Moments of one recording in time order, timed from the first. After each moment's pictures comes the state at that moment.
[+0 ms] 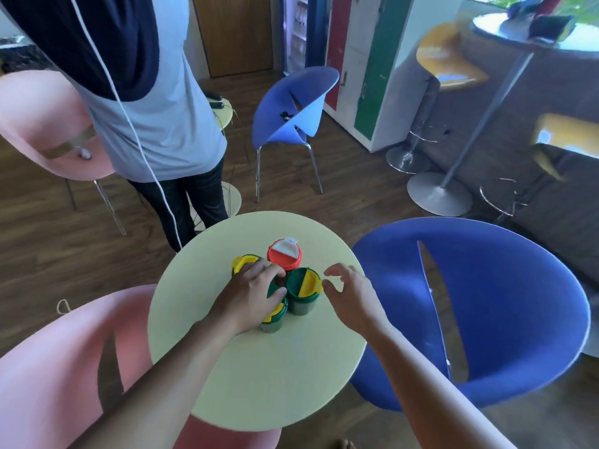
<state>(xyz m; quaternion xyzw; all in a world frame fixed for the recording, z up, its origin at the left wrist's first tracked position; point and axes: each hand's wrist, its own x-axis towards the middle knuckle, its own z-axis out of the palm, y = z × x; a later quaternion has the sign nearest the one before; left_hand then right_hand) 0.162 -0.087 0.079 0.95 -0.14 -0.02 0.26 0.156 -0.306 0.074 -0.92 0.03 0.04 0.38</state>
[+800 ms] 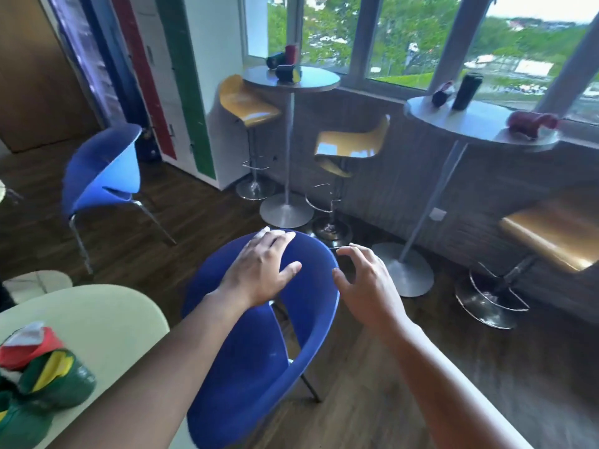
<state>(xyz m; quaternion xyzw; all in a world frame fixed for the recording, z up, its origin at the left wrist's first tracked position) 0.131 -0.568 0.170 0.88 -0.40 0.03 0.24 -0.001 -0.741 0.166 -0.93 0.19 -0.19 0.26</state>
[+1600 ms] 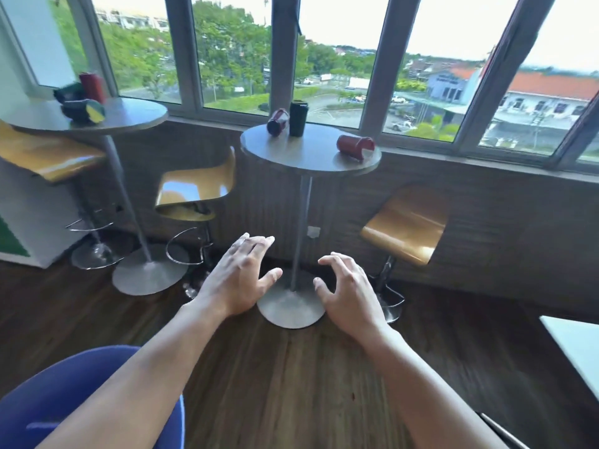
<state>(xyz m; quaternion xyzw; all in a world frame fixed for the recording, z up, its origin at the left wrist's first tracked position) 0.177 -0.958 0.205 0.78 -0.57 0.02 0.27 -0.012 -1.065 0.196 -0.87 0.37 -0.25 0.20</state>
